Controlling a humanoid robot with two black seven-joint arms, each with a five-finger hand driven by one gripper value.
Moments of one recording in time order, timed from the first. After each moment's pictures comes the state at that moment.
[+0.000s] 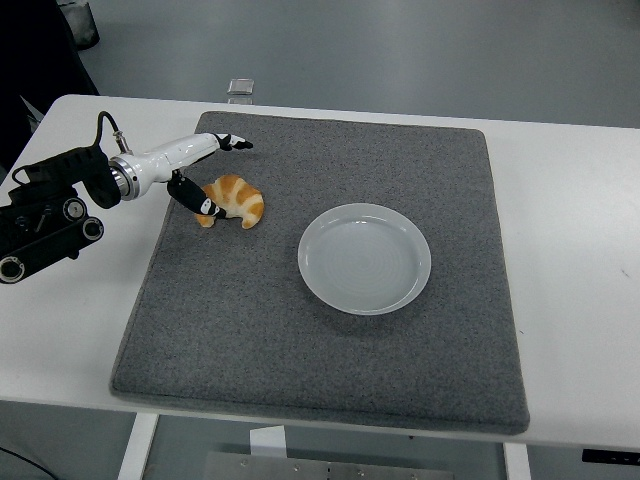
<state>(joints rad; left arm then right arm) -0.87 0.61 -0.36 -1.10 1.33 0.06 -0.09 0.03 0.00 -0.08 0.13 0.06 -0.07 -0.04</state>
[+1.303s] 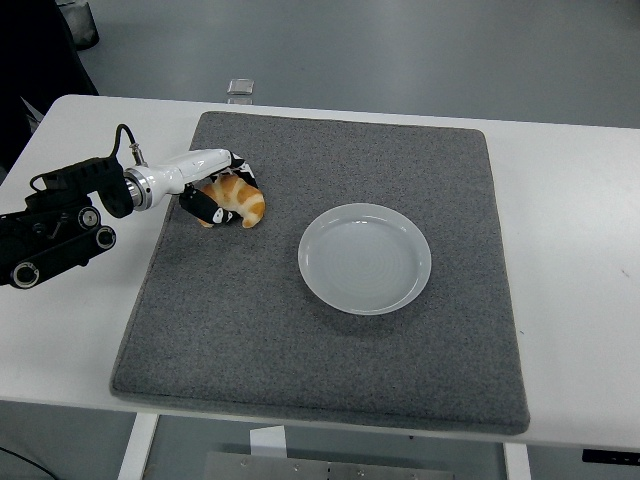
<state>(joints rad) -0.89 0.59 -0.30 -1.08 1.33 0.05 -0.13 0.03 0.00 -0.08 0.13 0.06 -0.07 -0.04</state>
